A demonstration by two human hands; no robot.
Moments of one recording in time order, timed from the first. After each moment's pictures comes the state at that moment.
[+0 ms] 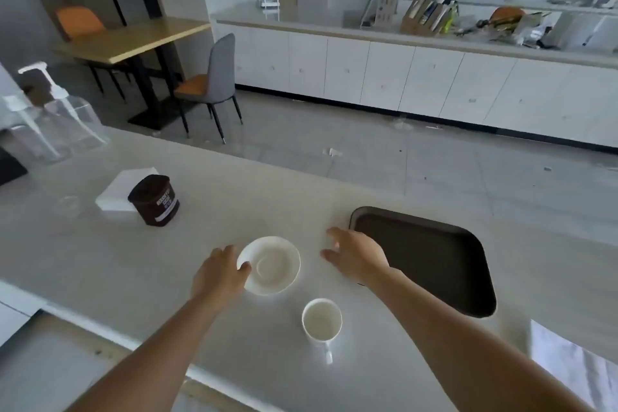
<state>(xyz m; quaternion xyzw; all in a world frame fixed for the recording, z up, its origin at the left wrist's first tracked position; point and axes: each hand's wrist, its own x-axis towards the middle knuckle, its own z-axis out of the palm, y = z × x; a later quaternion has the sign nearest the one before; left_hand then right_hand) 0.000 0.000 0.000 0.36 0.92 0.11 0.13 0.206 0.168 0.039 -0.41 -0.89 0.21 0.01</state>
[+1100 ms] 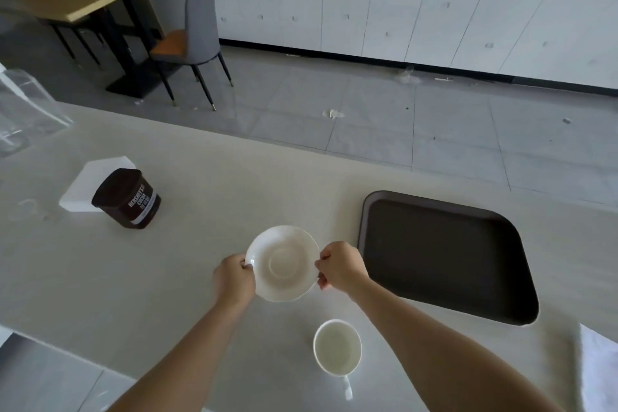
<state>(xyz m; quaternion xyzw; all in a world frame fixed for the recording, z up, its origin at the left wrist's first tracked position) -0.022 0.062 -0.071 0.21 0.90 0.30 0.22 0.142 0.194 -0.060 -0.53 -0.72 0.45 -0.02</state>
